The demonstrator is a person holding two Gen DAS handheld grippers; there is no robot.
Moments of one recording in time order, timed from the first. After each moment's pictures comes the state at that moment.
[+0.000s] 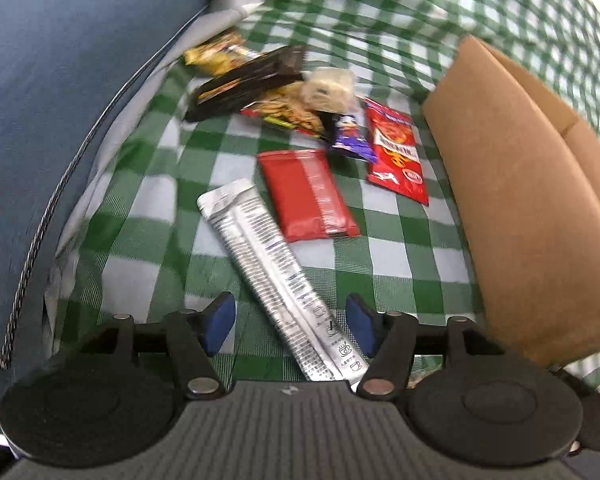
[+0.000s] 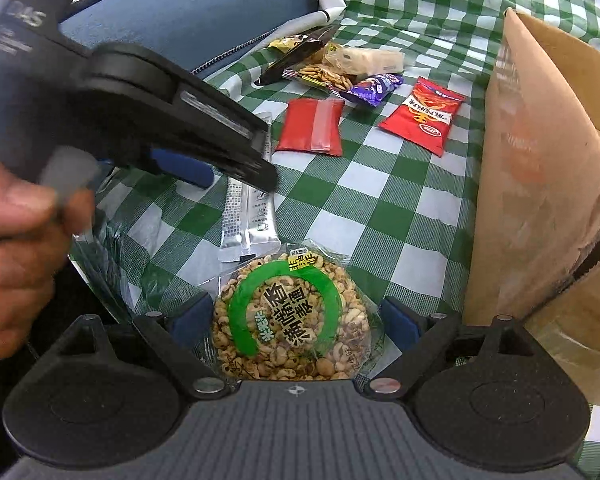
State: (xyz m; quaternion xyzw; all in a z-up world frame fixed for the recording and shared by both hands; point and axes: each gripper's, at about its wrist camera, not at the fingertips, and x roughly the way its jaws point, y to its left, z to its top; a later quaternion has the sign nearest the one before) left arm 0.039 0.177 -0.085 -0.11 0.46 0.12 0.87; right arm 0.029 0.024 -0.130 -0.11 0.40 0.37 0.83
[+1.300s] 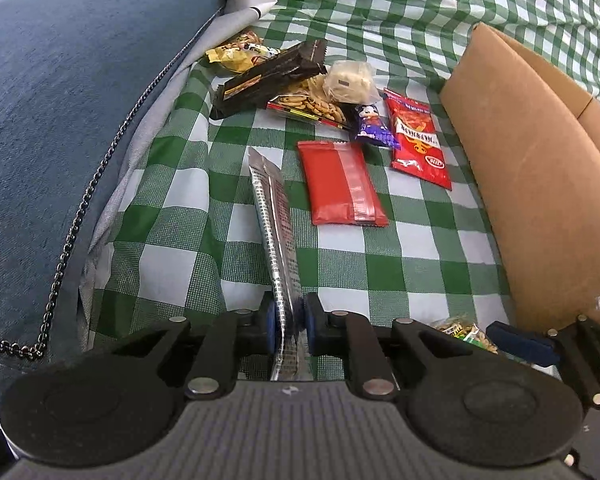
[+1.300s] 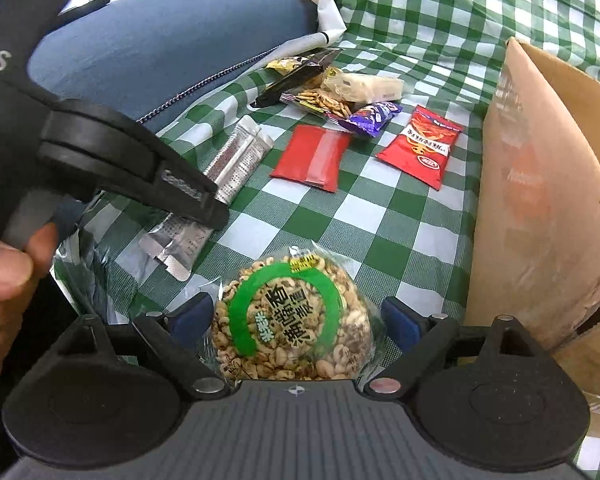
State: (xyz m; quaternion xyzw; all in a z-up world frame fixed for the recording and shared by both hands) left arm 0.021 0.181 -0.083 -0.09 0.47 0.15 0.87; right arm 0.036 0.035 -0.127 -0.12 0.37 0.36 0.85
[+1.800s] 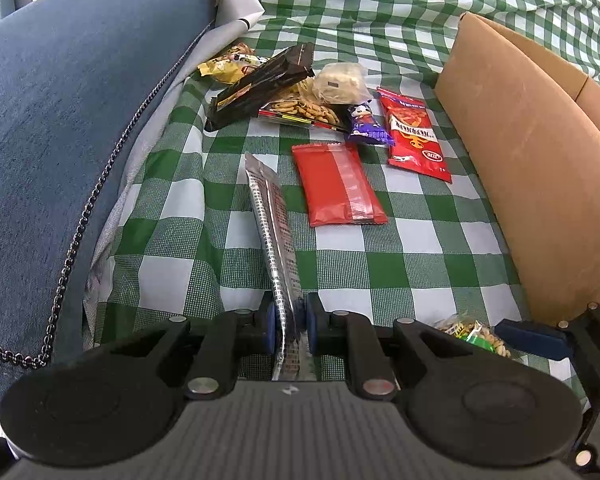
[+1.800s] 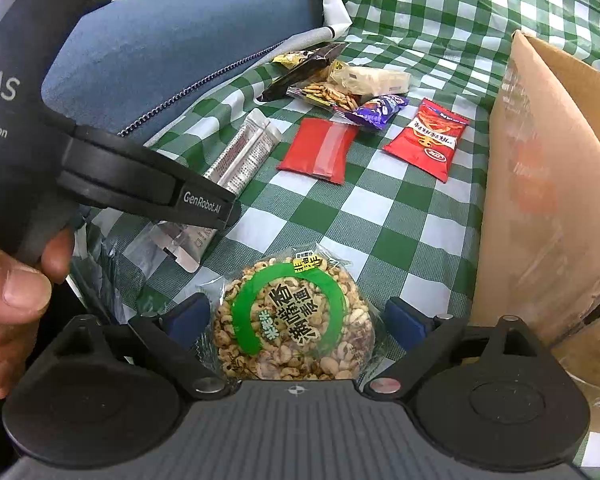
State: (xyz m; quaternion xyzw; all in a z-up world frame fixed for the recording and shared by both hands) left arm 0.022 0.173 -0.087 -0.05 0.46 0.15 0.87; right arm 0.039 0.034 -0.129 -0.12 0.38 0.37 0.84
